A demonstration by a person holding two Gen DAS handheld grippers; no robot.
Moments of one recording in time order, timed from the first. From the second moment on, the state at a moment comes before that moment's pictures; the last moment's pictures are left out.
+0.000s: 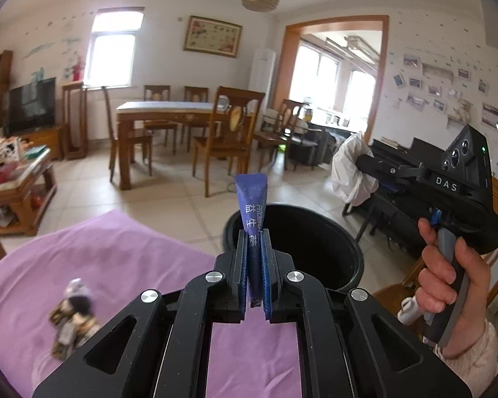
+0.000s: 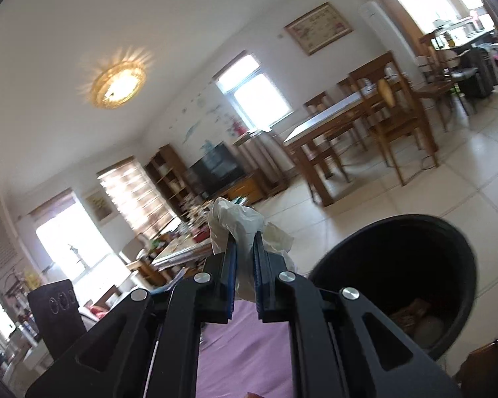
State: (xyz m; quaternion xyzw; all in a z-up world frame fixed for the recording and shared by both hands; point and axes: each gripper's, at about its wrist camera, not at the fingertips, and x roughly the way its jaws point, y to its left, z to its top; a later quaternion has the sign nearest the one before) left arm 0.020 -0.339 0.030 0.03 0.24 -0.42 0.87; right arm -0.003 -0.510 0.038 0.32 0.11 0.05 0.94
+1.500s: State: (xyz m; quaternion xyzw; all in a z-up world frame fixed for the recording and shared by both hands) left arm 0.052 -0.364 -0.040 0.04 0.30 -0.38 0.87; right arm 0.012 -0.537 -0.006 0.36 0.17 -0.01 0.92
